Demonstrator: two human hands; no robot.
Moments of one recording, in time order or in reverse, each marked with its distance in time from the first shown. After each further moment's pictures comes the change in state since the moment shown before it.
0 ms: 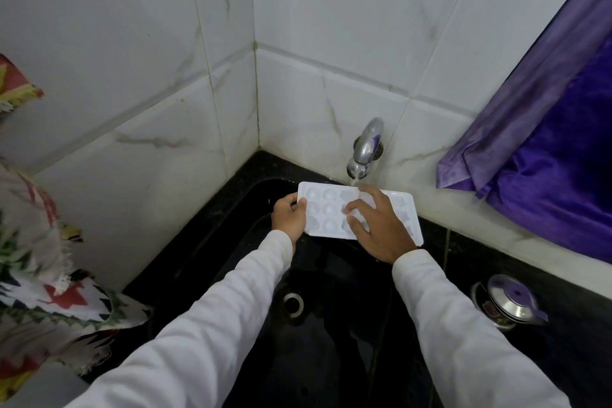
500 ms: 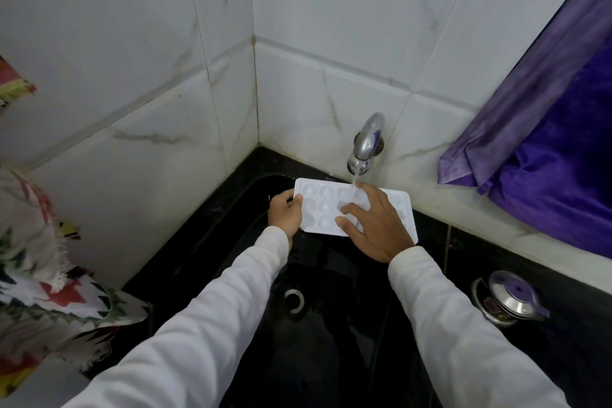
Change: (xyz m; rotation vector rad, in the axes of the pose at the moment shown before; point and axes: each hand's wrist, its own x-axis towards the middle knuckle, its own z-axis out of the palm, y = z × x) left_hand 0.007 -0.002 -0.005 -0.025 0.014 -0.012; right_hand 0.000 -0.001 0.007 -0.153 -0.015 -0.050
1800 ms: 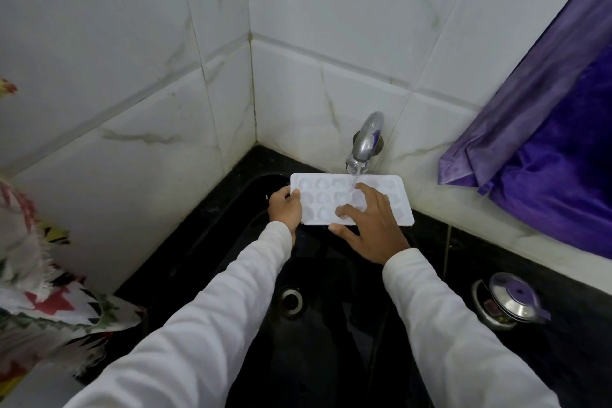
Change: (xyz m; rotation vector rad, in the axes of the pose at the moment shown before) left_hand 0.019 -0.005 0.014 -0.087 0.069 -0.040; right_hand 0.003 0.005 0.011 -0.013 0.025 -0.011
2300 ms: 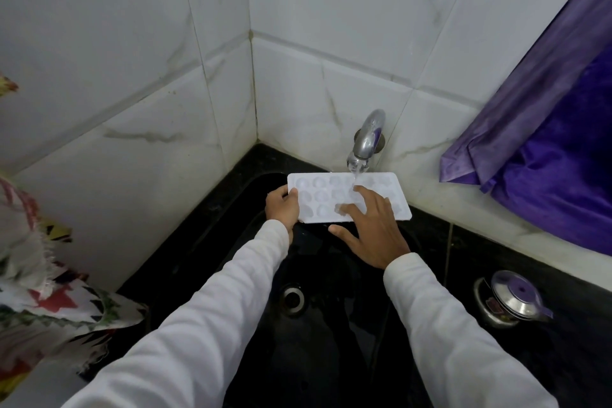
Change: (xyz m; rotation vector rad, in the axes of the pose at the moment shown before) left_hand 0.002 -0.001 -0.007 0.008 0.012 0.008; right_hand -0.007 -0.002 0.008 -0.037 -0.023 0.020
